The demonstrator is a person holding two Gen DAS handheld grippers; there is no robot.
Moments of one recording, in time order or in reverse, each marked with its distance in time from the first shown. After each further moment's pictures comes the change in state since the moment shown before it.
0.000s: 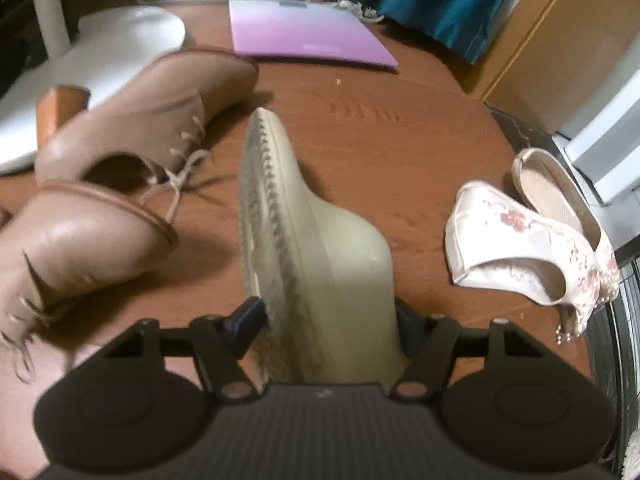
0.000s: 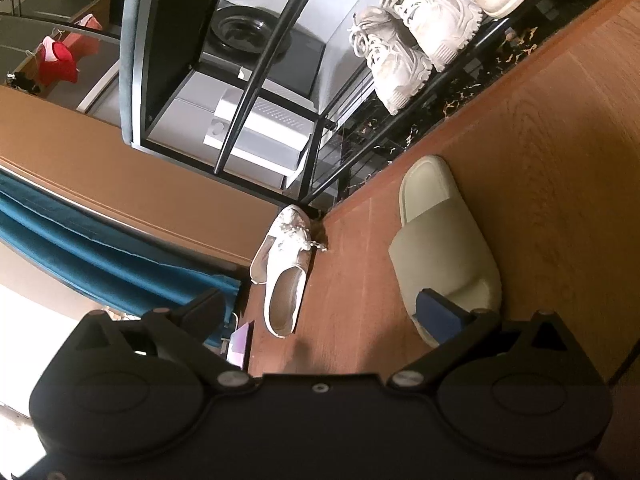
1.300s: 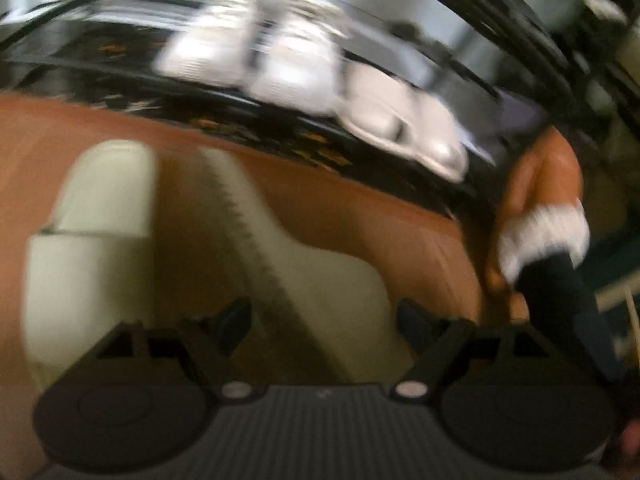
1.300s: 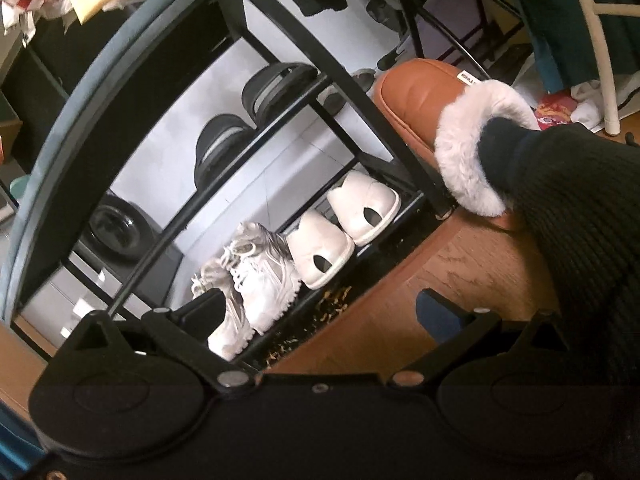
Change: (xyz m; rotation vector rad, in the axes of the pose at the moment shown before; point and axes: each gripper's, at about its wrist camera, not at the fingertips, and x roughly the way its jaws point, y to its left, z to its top) left arm -0.118 -0.250 -0.332 0.925 0.394 -0.785; right arm -0.099 -0.024 0.047 -0.044 -0.675 -0.498
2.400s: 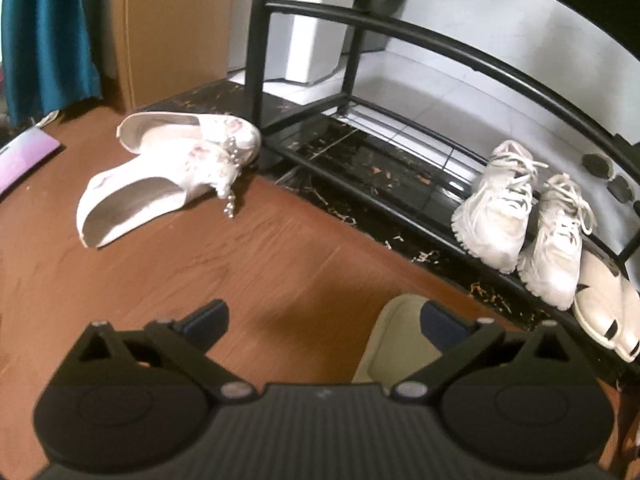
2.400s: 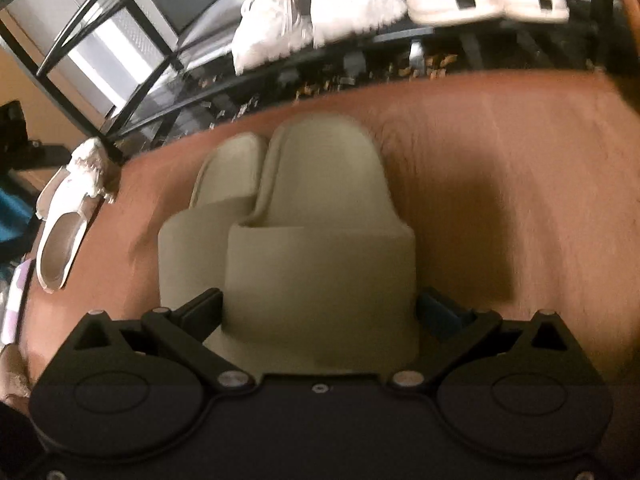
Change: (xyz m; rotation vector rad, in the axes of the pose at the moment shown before) left arm -0.103 0.104 0.062 -0.191 -0.304 0.506; right arm 0.105 0.068 -0.119 -0.531 0.626 -0.006
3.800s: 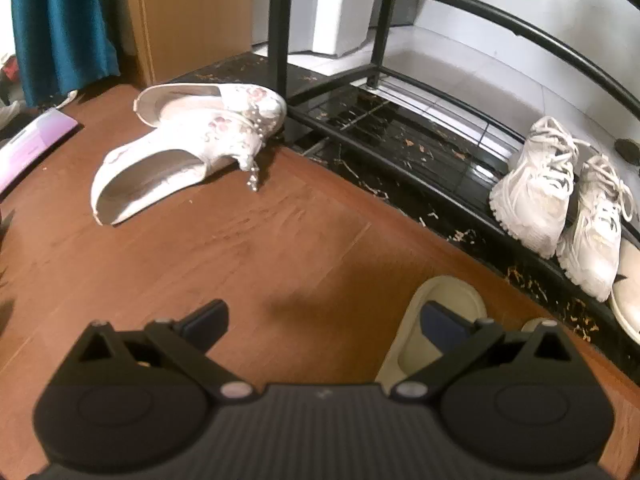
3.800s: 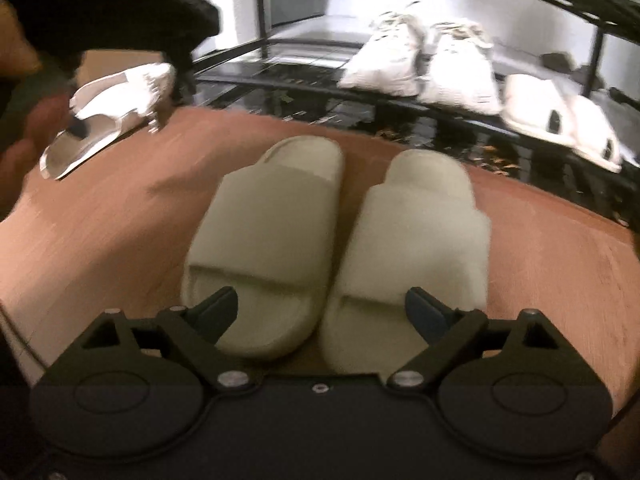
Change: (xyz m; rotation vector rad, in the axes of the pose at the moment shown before) left arm 0.027 0.000 0.000 -0.007 0.092 0.089; right arm -0.011 0.067 -0.056 -0.448 -0.114 -0.048
